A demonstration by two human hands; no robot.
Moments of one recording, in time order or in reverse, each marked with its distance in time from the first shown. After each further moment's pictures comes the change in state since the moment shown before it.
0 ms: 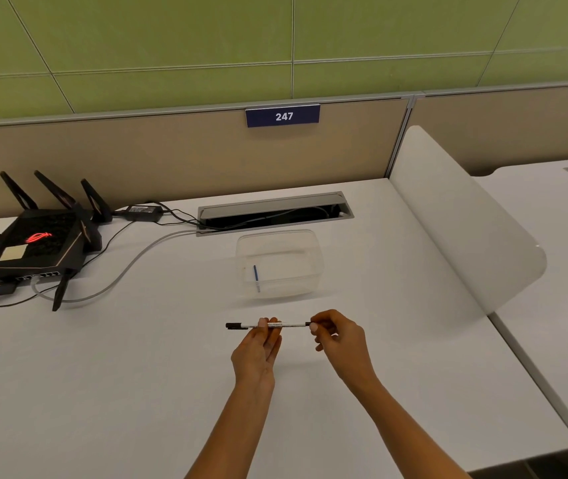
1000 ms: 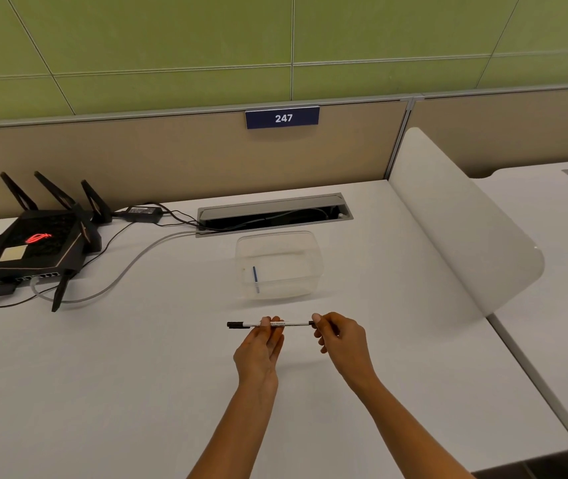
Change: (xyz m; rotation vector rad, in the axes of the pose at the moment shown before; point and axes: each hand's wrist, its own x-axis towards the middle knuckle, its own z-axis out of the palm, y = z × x) left_hand -0.006 -0.002 0.007 -0.001 -0.001 0.015; right_hand 0.001 -0.005 -0.003 0.009 0.033 0.069
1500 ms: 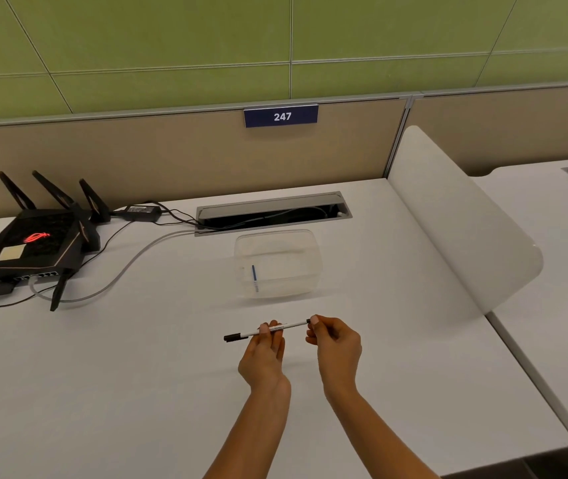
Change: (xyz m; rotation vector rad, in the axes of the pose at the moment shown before) left_hand -0.011 -0.017 0.008 -0.113 0.190 0.059; right_hand -0.018 -0.005 0.028 0.365 0.323 0.176
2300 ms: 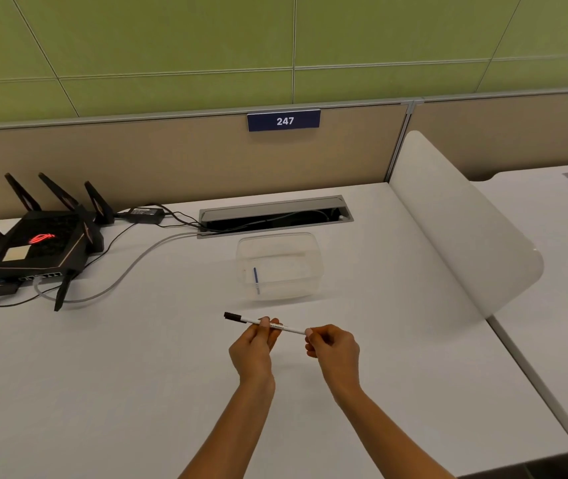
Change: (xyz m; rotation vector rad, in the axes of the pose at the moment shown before) left_hand 0.018 0.016 -0.003 0.231 -0.118 0.144; right_hand 0.008 0.009 -0.006 -0.277 -0.163 -0.008
